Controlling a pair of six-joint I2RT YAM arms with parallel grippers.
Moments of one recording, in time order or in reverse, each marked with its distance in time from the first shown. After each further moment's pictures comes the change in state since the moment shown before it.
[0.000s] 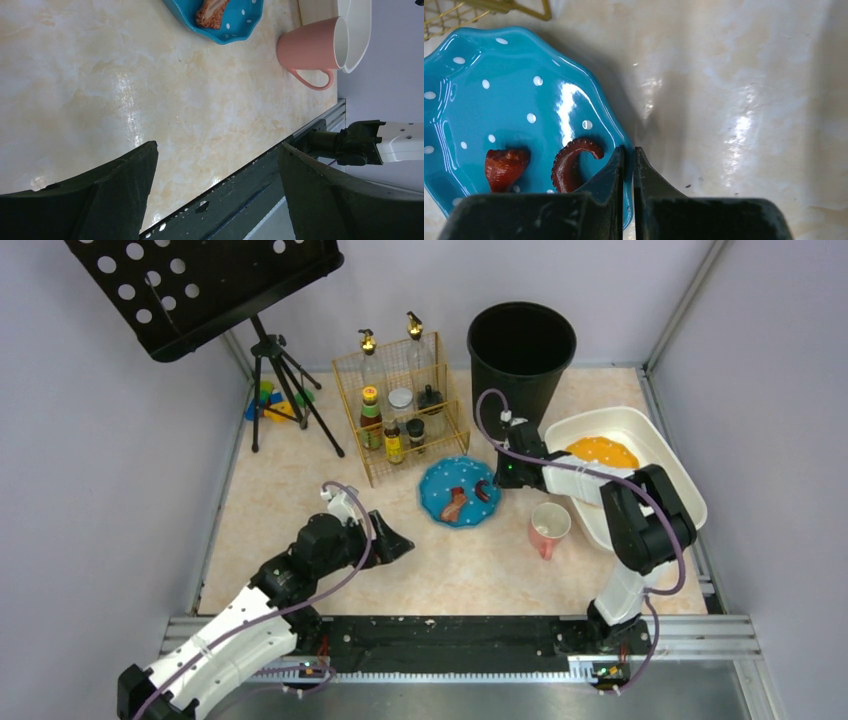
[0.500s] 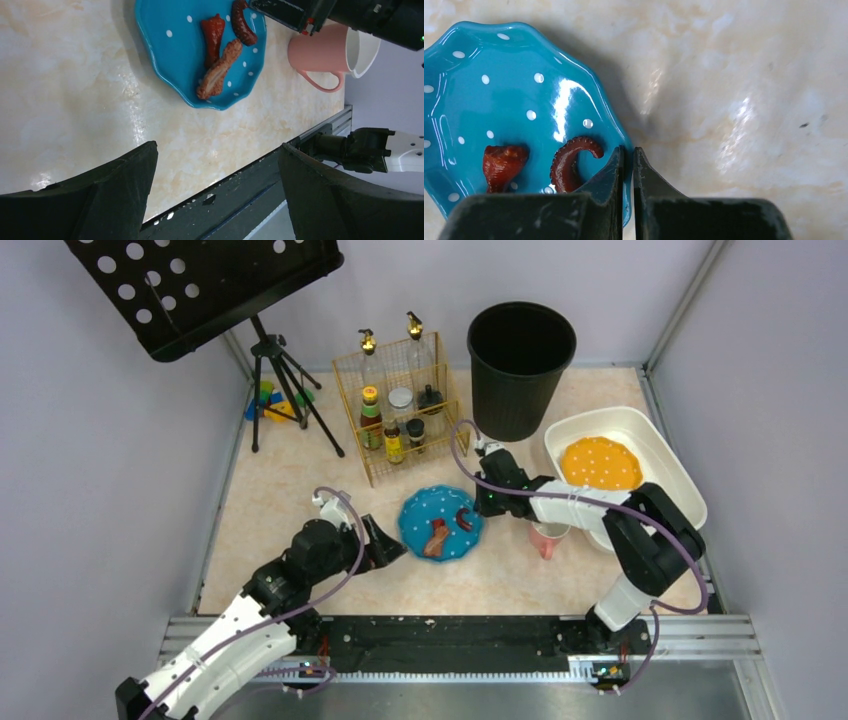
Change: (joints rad) left arm 0.000 -0.080 -0.002 -0.097 -0.032 -0.011; right arm 0.218 -0.098 -0.119 0.014 0.057 0.043
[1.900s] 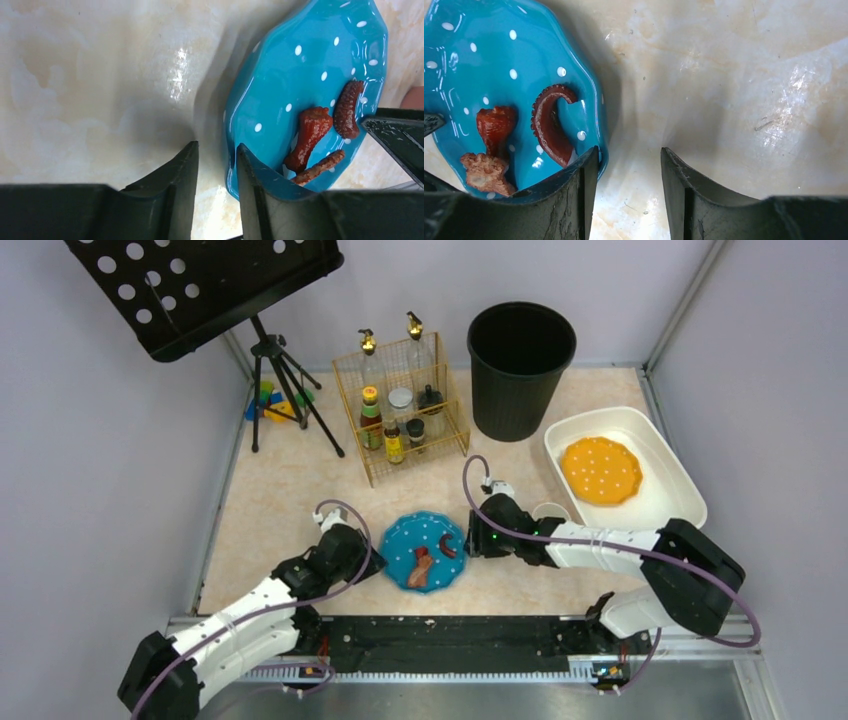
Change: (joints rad) left arm 0.000 0.243 -0.127 0.041 -0.202 -0.156; right arm 0.238 -0.252 -0.272 0.030 0.070 0.311
